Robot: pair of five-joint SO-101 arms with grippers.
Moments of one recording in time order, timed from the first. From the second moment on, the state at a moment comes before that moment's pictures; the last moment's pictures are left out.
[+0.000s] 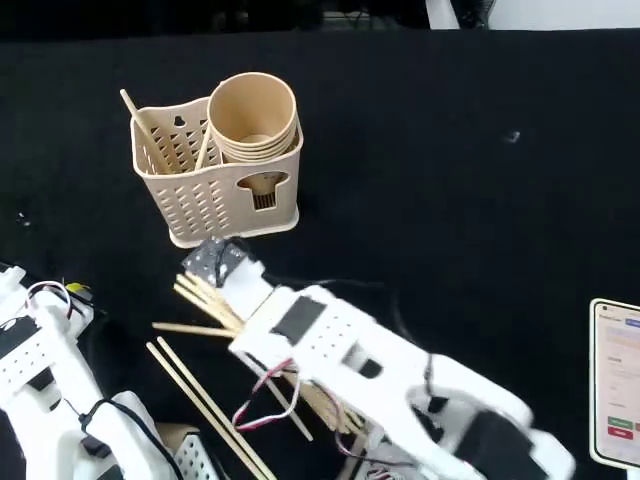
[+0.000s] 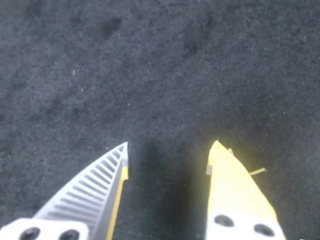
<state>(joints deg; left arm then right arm) -47.3 -46.5 69.6 45.2 9.9 -51.1 -26.2 53.6 51.8 -0.2</state>
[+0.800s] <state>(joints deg) -47.2 -46.5 69.6 45.2 9.9 -44.8 -47.0 52.9 37.1 4.2</state>
